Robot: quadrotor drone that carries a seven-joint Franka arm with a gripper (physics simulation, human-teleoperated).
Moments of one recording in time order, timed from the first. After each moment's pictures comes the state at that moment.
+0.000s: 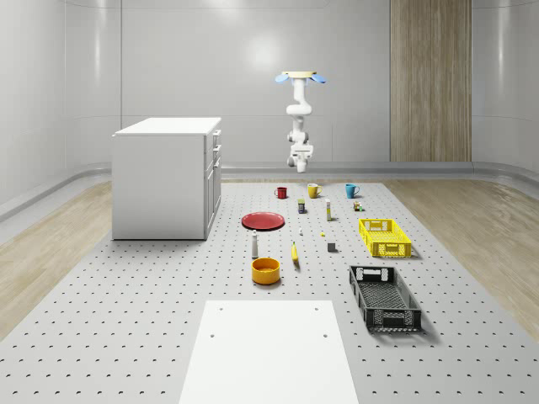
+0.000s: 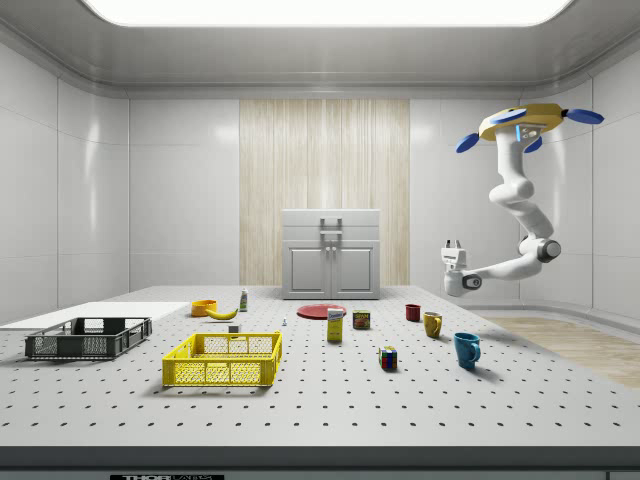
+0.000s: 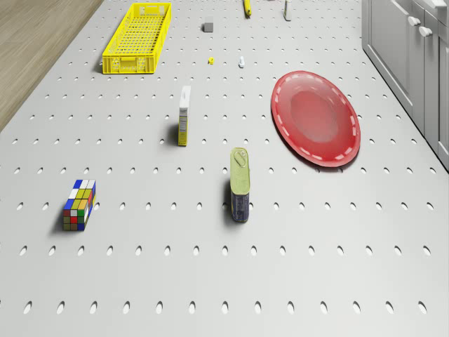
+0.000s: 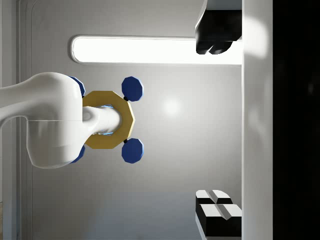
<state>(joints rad) -0.01 -0.71 0.01 -2.05 0.00 1.37 0.78</state>
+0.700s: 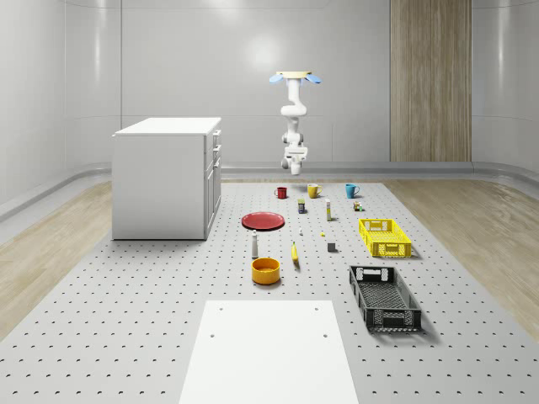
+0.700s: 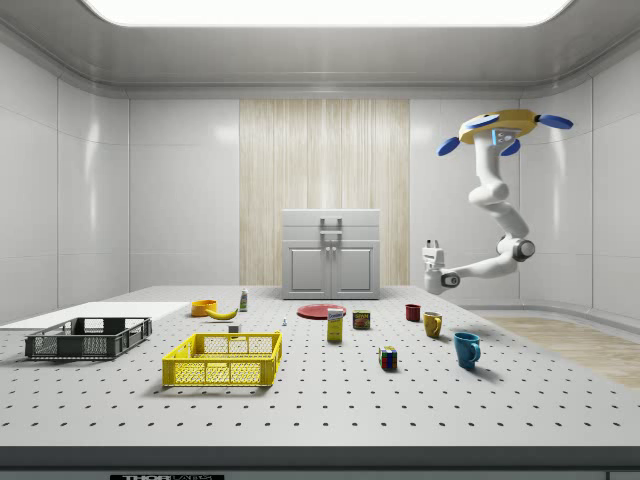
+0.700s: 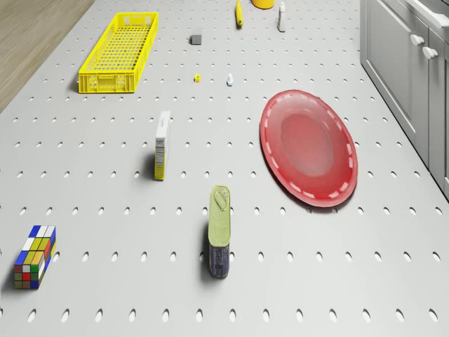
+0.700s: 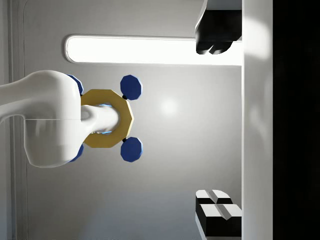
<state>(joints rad) -0.01 -0.71 0.01 -2.05 -0.01 1.38 0.78</state>
